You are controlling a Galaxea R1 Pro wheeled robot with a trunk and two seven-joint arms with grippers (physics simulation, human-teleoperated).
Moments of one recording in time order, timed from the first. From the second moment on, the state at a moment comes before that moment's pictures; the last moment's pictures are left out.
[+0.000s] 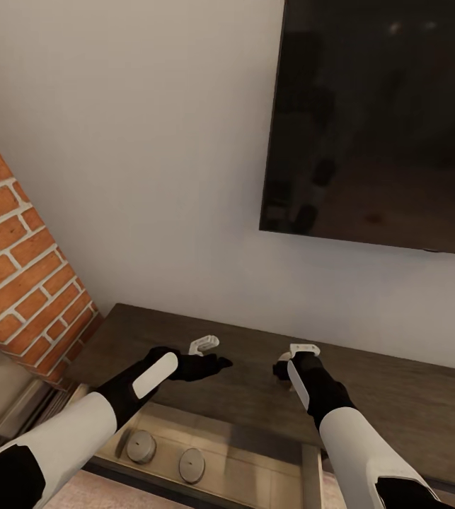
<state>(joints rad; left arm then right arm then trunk) -0.86 0.06 -0.85 -0.70 1.31 0.56 0.09 -0.77 0.15 -0.11 -0.62 0.07 0.66 -0.22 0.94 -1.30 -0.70</state>
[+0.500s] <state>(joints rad) -0.86 0.07 -0.85 -0.70 1.31 0.56 0.10 -0.77 0.15 -0.11 -0.62 0.07 0.75 -0.12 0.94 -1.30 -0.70</state>
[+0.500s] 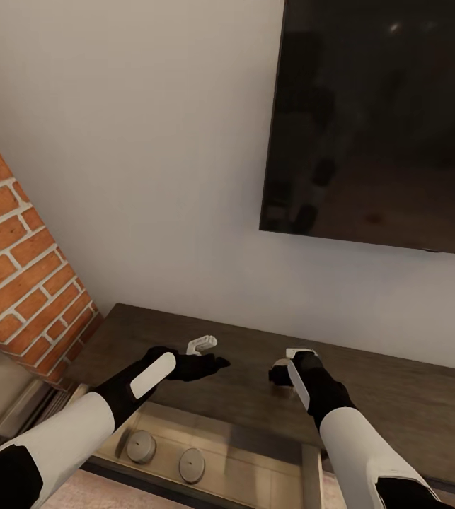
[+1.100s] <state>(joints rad) -0.86 0.07 -0.85 -0.70 1.31 0.56 0.10 -0.77 0.14 -0.11 -0.65 0.08 1.01 0.13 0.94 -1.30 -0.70</state>
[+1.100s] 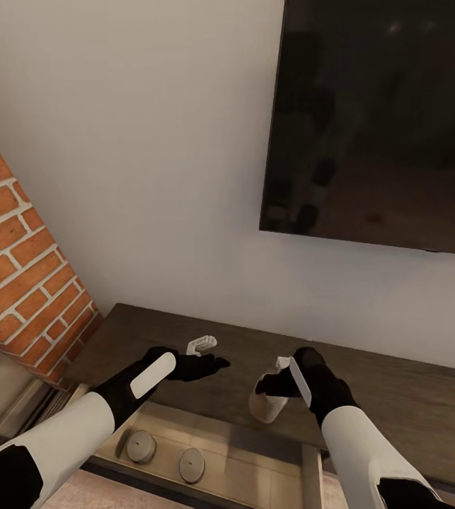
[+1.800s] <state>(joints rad) -0.86 0.07 -0.85 -0.70 1.31 0.56 0.10 -0.74 0.15 -0.11 -0.31 0.09 0.80 0.11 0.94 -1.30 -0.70</state>
